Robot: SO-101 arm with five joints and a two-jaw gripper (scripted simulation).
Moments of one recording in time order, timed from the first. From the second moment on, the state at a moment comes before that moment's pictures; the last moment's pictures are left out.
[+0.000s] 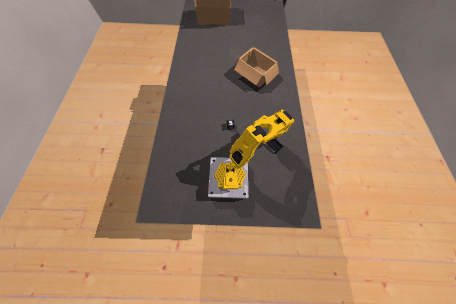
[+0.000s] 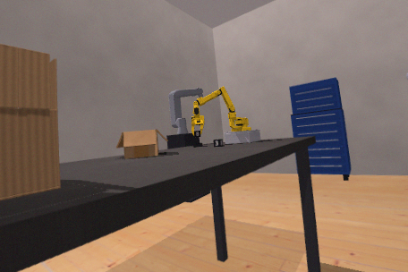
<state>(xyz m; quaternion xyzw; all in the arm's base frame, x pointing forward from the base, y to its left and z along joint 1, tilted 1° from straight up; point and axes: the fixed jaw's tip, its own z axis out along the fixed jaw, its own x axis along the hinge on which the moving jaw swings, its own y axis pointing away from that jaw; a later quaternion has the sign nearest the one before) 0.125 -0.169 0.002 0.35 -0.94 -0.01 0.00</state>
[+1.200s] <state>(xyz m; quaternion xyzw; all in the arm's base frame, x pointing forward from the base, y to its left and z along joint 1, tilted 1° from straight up) 0.124 -0.170 -0.002 0.35 -0.94 -0.02 0.01</state>
